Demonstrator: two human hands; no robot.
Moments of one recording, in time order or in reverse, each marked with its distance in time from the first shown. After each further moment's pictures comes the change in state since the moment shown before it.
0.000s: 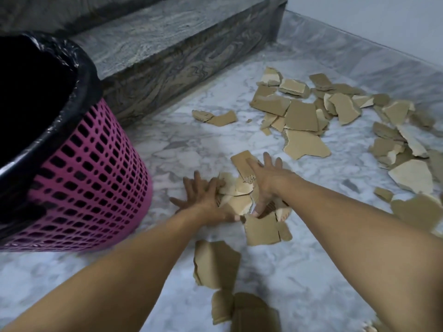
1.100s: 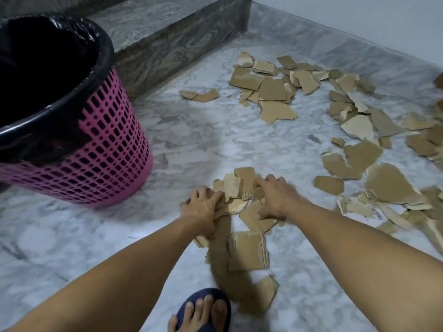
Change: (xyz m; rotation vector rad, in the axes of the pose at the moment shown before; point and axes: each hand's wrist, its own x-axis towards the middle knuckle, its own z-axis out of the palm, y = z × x) left_hand -0.116 -0.039 0.080 0.358 0.009 0.271; right_hand -0.136 0.013 0.140 0.155 0.199 0.018
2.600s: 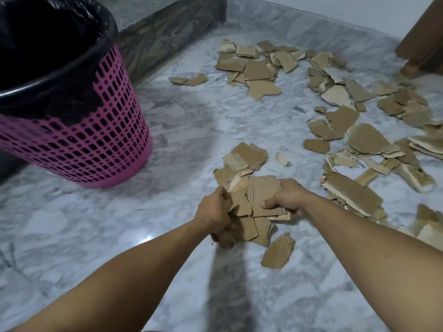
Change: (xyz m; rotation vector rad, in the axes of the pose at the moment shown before) left_hand -0.074 0.009 0.052 -0.593 0.022 0.037; right_hand -0.102 -0.012 0.053 1.026 -0.038 0.334
